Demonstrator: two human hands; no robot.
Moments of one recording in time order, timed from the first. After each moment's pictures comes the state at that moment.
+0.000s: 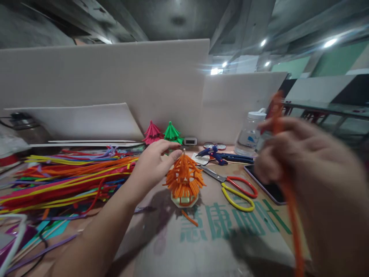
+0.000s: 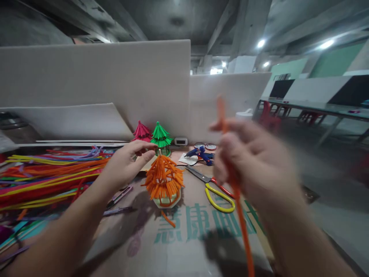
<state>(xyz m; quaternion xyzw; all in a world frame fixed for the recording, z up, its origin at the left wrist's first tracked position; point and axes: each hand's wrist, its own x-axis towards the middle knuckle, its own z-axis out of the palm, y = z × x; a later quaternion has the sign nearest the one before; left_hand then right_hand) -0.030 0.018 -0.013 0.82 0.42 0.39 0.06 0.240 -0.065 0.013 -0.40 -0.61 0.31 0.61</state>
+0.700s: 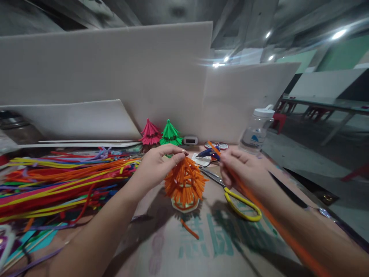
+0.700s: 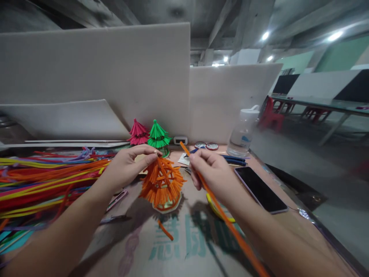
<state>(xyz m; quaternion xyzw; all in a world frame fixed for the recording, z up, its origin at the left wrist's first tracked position) -0.022 0.045 -0.022 0.80 0.39 0.39 0.23 0.212 -0.003 -0.039 -0.43 -0.58 0.46 0.51</state>
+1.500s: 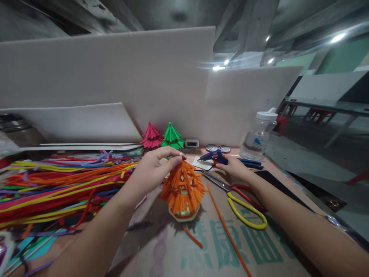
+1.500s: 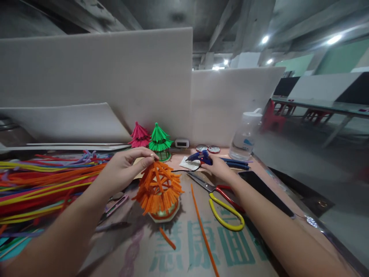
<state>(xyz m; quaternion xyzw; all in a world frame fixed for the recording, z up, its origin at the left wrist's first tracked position) -0.031 0.048 -0.019 0.80 0.39 0.40 0.24 0.275 0.120 -0.139 -0.66 -0.70 0.15 0.25</state>
